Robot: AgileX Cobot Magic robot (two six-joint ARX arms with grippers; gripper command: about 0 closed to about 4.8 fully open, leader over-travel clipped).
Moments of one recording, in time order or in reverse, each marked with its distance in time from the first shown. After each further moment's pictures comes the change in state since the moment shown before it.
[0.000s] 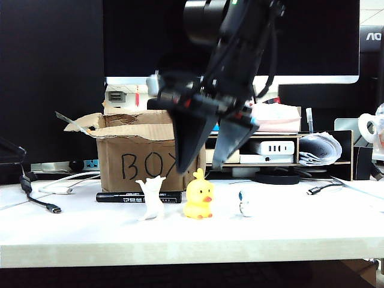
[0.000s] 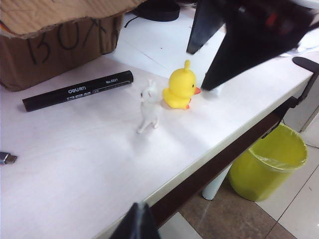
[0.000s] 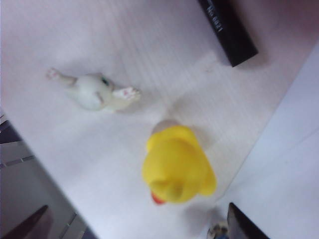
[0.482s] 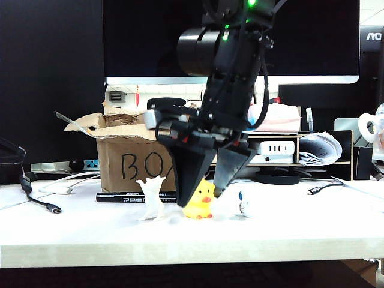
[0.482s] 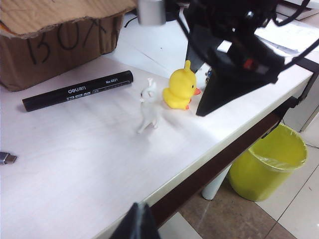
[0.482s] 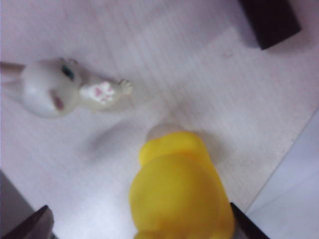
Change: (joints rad) left arm 0.000 0.000 0.000 0.000 0.000 0.000; right arm 0.000 0.092 0.000 0.016 0.001 -0.013
